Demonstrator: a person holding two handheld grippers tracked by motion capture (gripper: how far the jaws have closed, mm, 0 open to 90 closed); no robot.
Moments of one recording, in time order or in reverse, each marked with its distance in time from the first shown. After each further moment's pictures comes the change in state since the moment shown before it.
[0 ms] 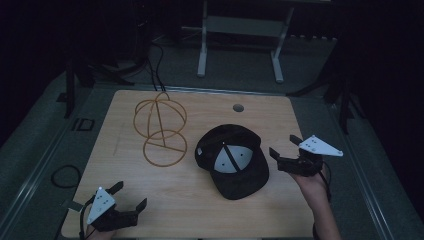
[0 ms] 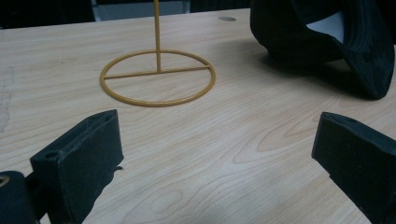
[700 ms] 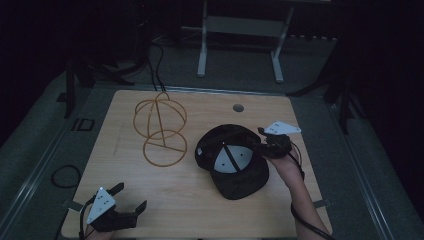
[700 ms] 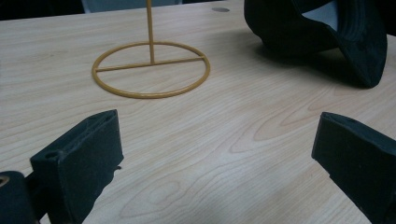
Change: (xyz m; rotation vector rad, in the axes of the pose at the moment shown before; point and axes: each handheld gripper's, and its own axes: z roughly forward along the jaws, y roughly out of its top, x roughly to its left) left arm 0.003 -0.003 0.000 0.029 -0.039 0.005; right arm 0.015 0.016 0.086 0.159 0.081 -0.105
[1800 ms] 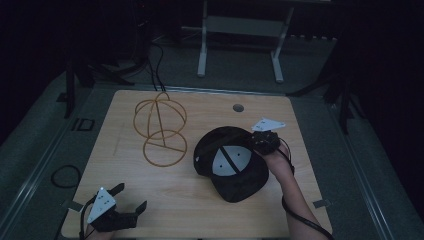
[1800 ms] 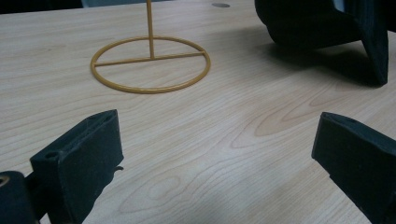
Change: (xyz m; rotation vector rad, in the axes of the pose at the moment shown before) left arm 0.002 -0.003 0.002 0.010 -0.007 -0.008; right arm 0.010 0.010 0.027 0.063 0.056 -0.048
